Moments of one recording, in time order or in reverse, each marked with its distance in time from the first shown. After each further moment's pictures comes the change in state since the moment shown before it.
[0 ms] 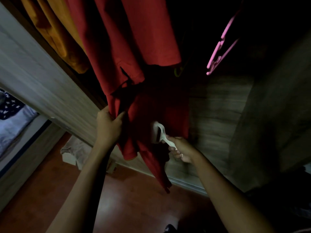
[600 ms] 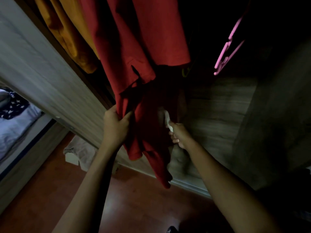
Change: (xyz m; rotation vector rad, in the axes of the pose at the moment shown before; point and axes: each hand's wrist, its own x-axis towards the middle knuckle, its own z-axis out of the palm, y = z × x) left_hand -0.004 -0.001 -0.003 -0.010 -0.006 0.074; right_hand 0.035 -0.036 0.025 -0.010 0.260 -0.117
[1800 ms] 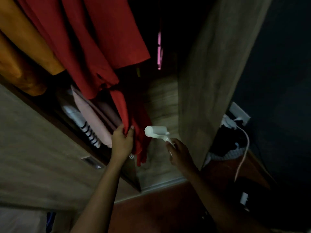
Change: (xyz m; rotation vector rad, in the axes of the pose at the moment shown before) left_hand -0.015 -0.073 0.063 -0.198 -0.449 0.232; right_hand -0.167 0.096 0.009 -0.112 0.665 -0.389
